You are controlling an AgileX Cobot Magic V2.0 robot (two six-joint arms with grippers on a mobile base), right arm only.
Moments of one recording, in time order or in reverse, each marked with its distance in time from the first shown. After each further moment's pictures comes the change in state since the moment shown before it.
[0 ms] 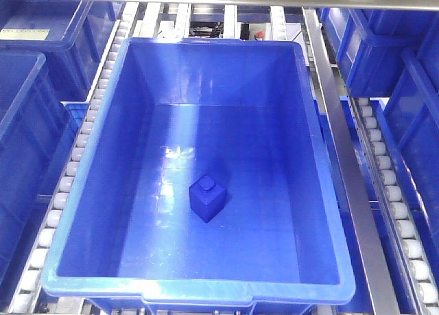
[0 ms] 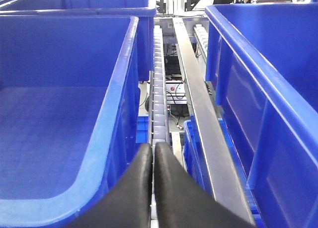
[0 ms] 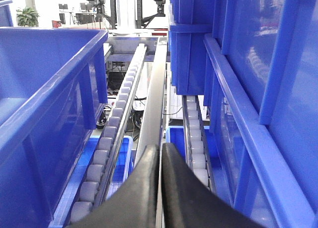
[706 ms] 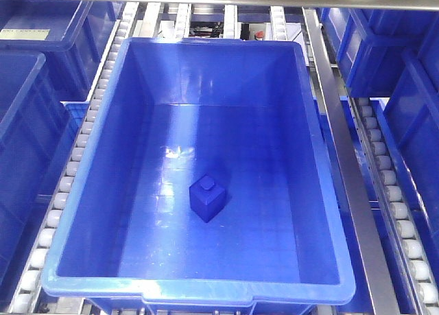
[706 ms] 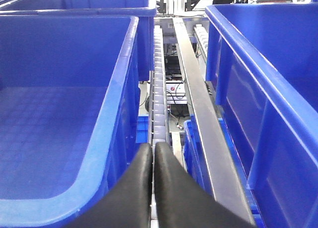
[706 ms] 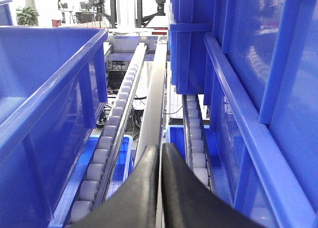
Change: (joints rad) arm 0.000 0.000 0.000 0.000 0.002 0.000
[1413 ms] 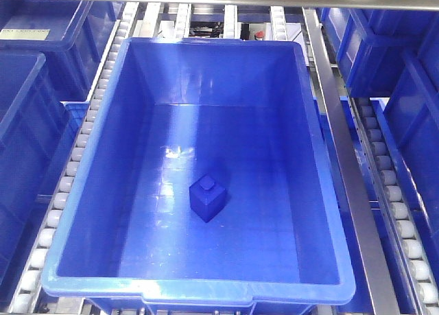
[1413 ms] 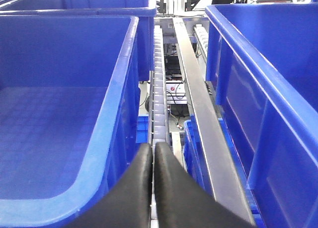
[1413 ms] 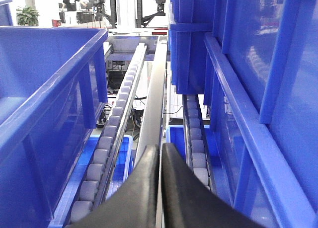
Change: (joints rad) arm 0.000 0.000 0.000 0.000 0.001 0.000
